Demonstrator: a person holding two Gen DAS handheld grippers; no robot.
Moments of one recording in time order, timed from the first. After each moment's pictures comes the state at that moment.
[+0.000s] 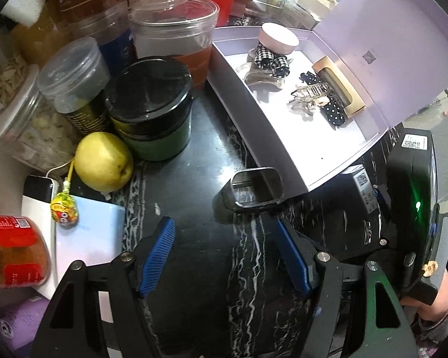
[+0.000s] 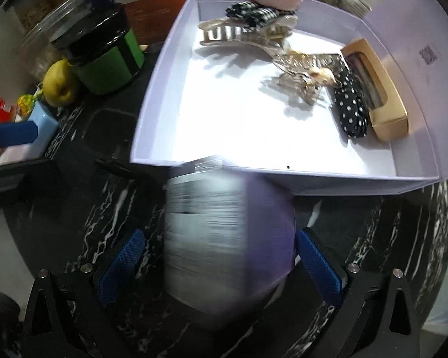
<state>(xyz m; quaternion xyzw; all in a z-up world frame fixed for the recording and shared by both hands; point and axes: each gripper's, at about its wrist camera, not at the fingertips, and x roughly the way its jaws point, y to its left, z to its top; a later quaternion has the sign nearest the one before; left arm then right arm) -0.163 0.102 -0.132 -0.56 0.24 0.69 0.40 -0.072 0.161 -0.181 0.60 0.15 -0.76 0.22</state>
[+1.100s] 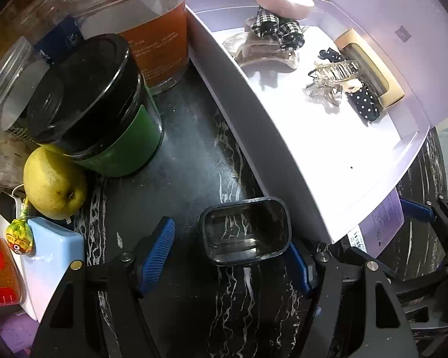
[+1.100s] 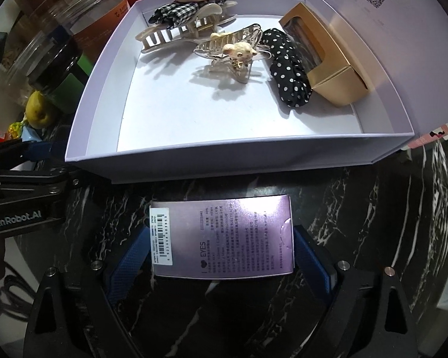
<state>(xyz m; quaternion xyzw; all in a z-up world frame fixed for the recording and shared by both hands) -0.152 0.147 -0.185 -0.56 0.28 0.69 0.36 -0.095 0.212 -0.174 0.61 0.10 -0.76 0.20</state>
